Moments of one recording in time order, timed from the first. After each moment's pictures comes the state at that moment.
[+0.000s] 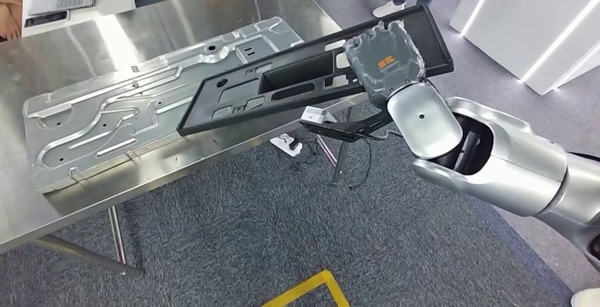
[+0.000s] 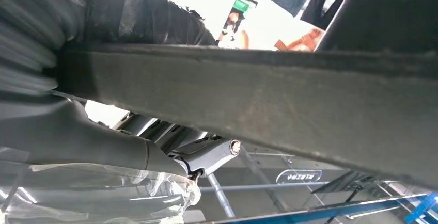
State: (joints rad) left arm -0.11 0.04 -1.19 -0.21 1.23 0.43 -0.08; right arm -1.28 -0.46 1.19 -1.63 0.78 0.34 0.64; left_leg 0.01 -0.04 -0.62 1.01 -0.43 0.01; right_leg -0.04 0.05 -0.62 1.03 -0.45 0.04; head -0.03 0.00
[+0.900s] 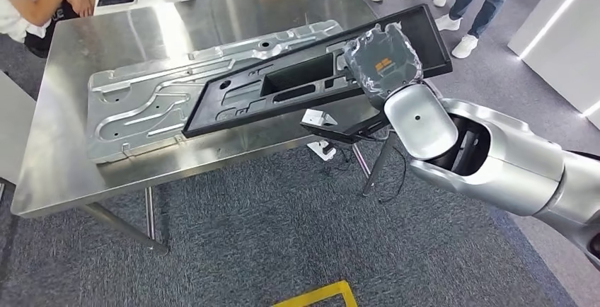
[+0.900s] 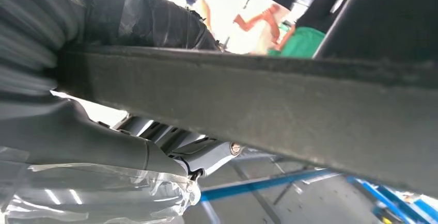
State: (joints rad) left arm -0.11 0.04 -1.19 -0.21 1.24 0.43 -0.09; right arm -1.29 -0.45 1.21 -1.62 0.79 0.37 0.64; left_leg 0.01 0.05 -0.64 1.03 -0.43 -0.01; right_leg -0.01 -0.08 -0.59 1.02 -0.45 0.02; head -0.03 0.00
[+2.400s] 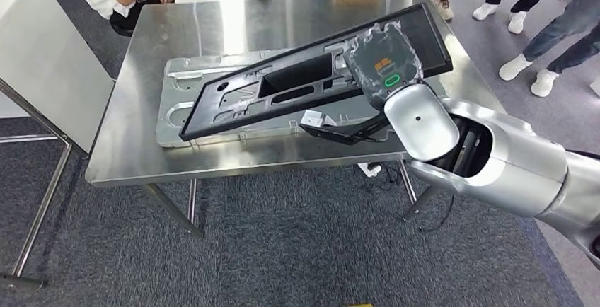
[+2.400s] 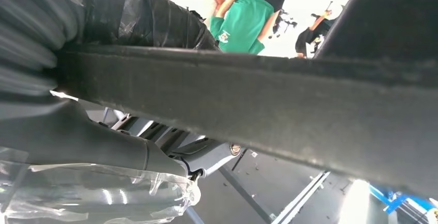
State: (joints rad) left arm -0.11 0.04 -1.19 -0.21 1.23 0.43 -0.10; right arm -1.30 -0.45 1.21 -1.63 0.78 0.39 0.64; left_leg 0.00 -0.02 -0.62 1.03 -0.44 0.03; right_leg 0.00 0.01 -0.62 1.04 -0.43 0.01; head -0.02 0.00
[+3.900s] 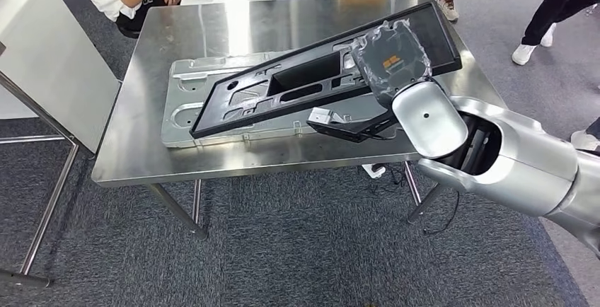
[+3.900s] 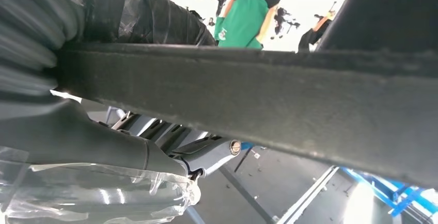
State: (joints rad) left arm -0.11 0.03 -1.19 -0.21 1.23 0.43 -0.11; right arm -1.31 -0.47 1.22 -1.64 0.77 0.39 0.64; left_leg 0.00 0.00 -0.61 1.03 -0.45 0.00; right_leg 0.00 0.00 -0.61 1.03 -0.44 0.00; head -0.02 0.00
